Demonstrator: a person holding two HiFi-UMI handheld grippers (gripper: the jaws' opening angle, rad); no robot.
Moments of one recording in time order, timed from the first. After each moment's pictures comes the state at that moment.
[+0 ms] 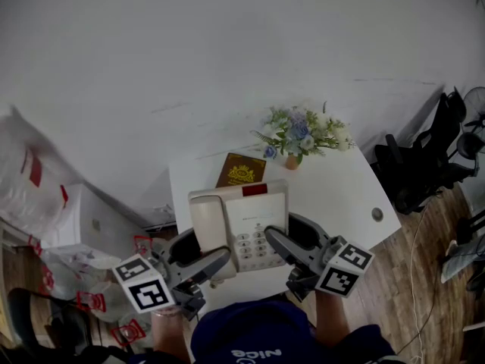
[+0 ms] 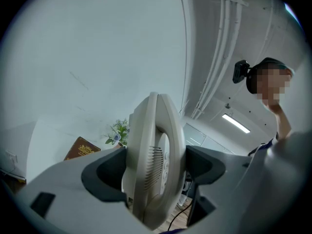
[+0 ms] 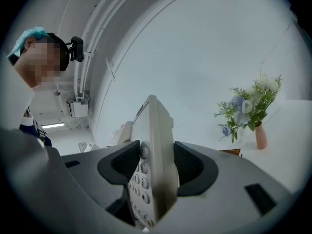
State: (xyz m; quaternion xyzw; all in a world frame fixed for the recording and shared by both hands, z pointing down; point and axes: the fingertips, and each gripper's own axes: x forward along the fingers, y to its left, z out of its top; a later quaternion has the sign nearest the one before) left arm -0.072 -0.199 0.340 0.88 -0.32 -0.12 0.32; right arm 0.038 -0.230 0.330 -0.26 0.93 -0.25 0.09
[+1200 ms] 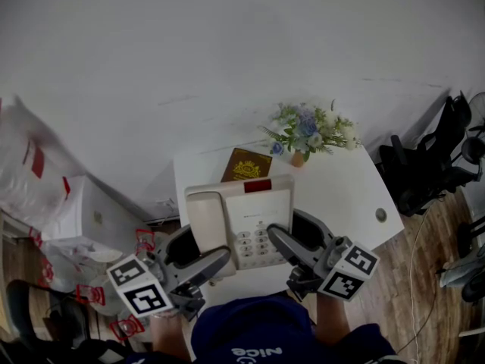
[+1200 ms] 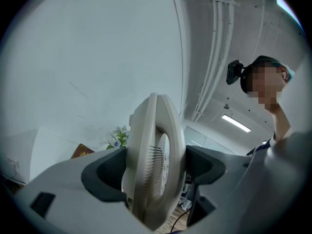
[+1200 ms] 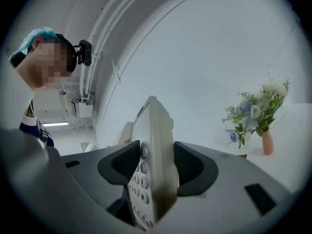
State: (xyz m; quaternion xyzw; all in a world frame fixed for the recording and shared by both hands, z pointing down) left arm -0.085 -0.191 0.324 0.89 -0.33 -0.14 0.29; right arm 0.026 -0.224 0.313 -0.24 0.94 -0.22 0.11
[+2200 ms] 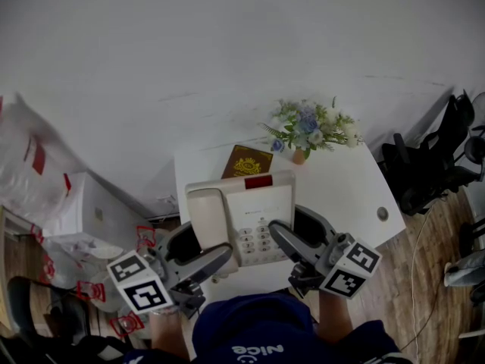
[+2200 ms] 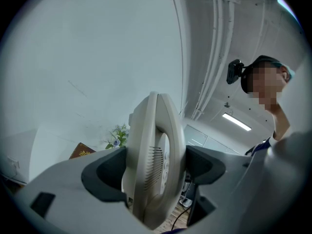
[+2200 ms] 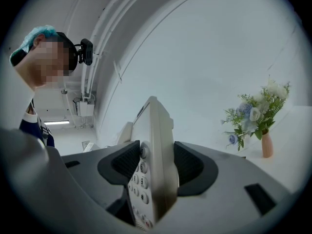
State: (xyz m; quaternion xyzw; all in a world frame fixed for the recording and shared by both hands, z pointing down) left arm -0.076 -0.192 0.325 0.89 -0.33 -0.13 0.29; right arm 0.034 -0.225 0.312 -0.24 0.94 -0.22 0.10
